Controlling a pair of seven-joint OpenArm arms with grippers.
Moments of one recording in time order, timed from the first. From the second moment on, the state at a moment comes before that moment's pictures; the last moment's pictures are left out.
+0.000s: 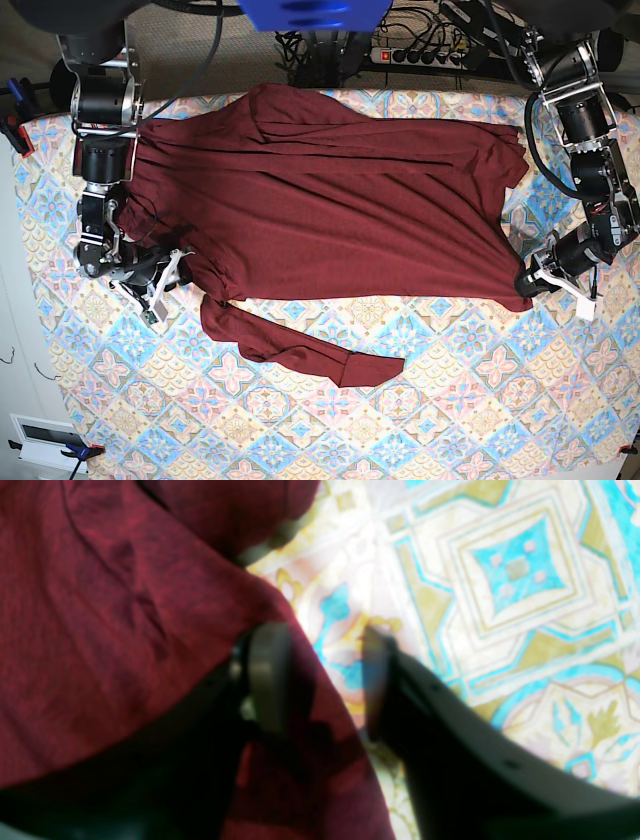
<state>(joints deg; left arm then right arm) -13.0 -26.8 -21.3 71.0 -54.7 -18.3 62.0 24.6 19.1 2.9 47.7 10.5 40.3 -39.8</state>
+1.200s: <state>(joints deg) -13.0 -25.2 -21.1 71.0 -54.5 -18.1 62.0 18.1 18.0 10.8 57.8 11.7 42.0 -47.1</state>
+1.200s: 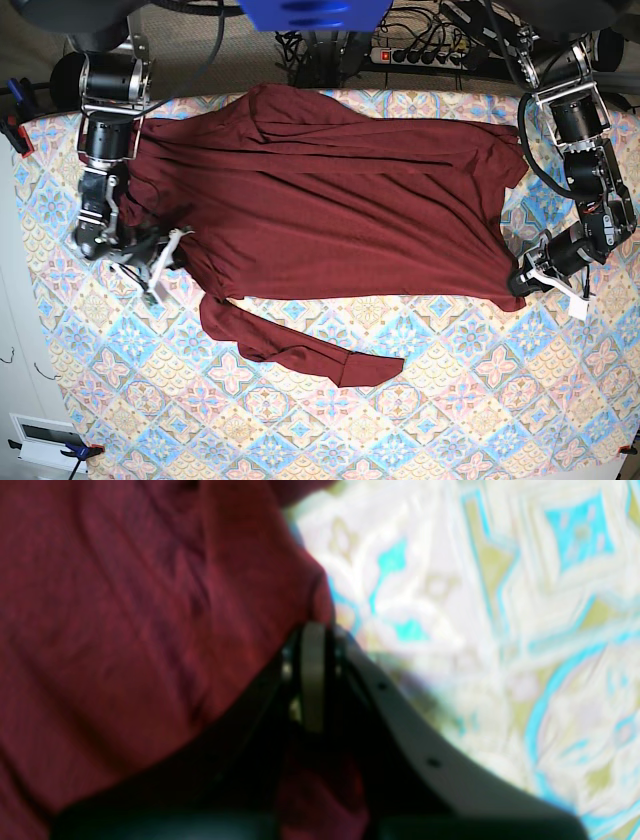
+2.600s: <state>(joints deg) -13.0 -25.1 -21.0 71.0 -54.3 -18.1 62.0 25.9 18.9 8.0 61.7 9.5 40.9 -50.9</state>
